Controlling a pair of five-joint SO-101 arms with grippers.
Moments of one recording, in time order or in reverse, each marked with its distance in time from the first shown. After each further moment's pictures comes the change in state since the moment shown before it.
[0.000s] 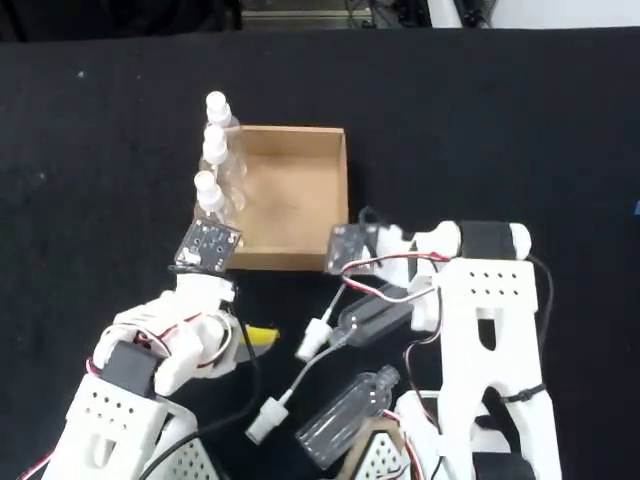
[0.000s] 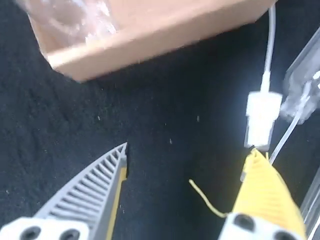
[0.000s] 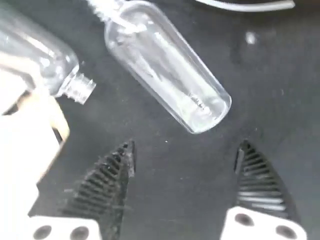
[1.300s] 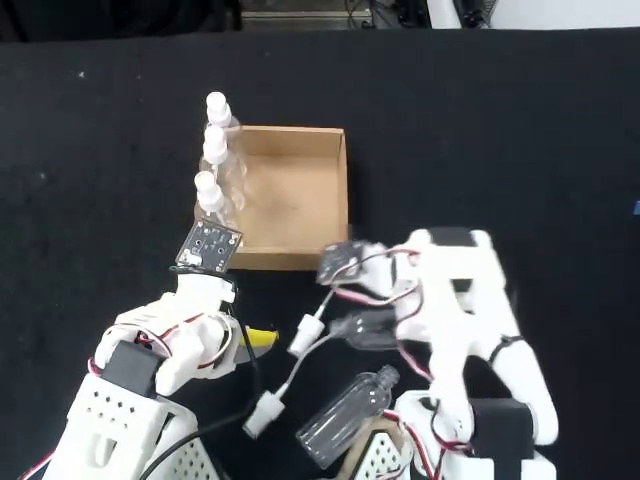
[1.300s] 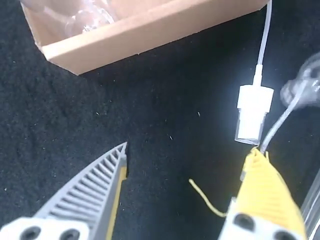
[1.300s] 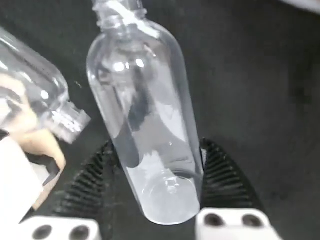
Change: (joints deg) left arm -0.1 0.0 0.6 0.0 0.0; right arm 1.9 14.8 11.2 -17.6 -4.1
